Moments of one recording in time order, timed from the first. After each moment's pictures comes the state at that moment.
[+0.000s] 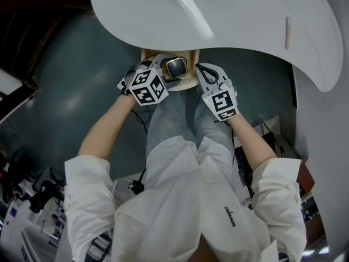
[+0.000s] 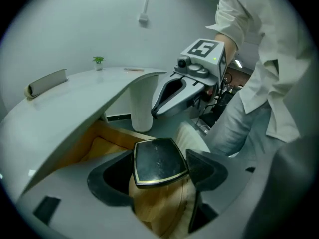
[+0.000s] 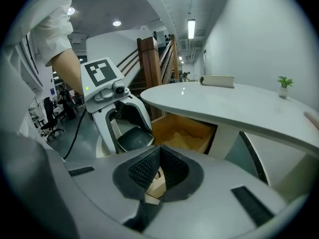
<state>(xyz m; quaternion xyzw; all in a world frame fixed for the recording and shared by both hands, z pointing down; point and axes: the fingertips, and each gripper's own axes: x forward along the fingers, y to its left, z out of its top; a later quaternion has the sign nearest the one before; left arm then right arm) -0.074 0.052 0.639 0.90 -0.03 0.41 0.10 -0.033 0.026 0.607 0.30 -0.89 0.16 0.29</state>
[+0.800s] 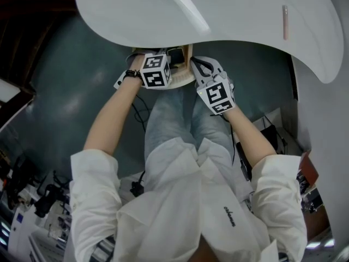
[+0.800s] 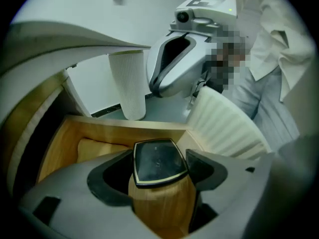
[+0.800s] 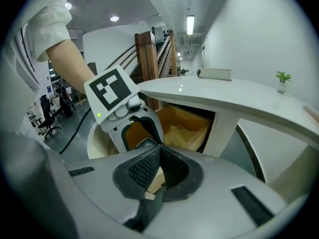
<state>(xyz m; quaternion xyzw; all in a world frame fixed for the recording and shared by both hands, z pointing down) -0.051 0.042 0.721 0.86 0.05 0.50 0.02 -0.023 0.022 0.639 0.31 -0.88 0.16 0.32</state>
